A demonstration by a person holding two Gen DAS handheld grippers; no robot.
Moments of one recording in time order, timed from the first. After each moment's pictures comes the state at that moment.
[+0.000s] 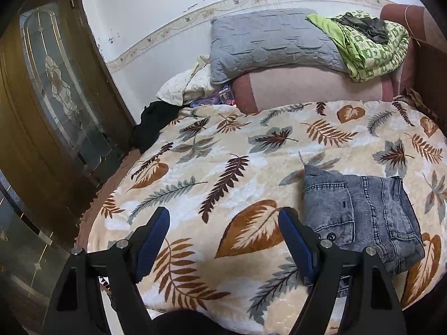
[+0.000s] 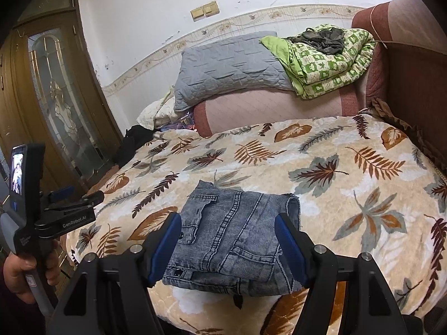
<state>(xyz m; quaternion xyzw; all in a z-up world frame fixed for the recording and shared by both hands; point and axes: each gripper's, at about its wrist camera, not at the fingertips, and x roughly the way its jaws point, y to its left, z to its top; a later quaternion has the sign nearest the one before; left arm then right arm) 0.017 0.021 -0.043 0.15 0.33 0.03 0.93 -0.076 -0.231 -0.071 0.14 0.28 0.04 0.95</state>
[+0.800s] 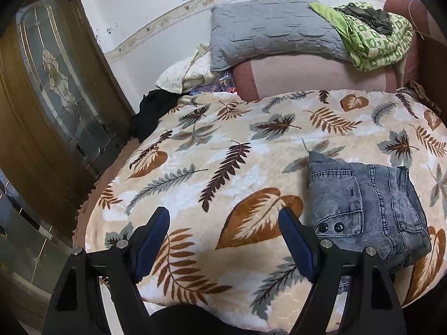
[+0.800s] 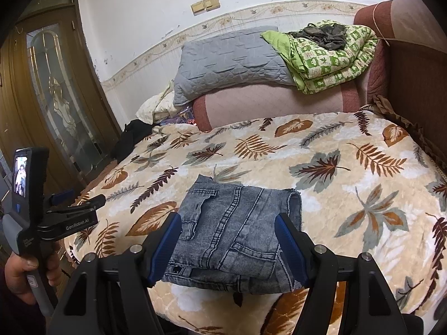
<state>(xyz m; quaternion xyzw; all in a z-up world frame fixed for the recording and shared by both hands) 0.024 0.027 -0.060 0.15 0.36 0.03 0.92 -0.070 -0.225 -0.078 0.13 0.30 0.04 0.95</state>
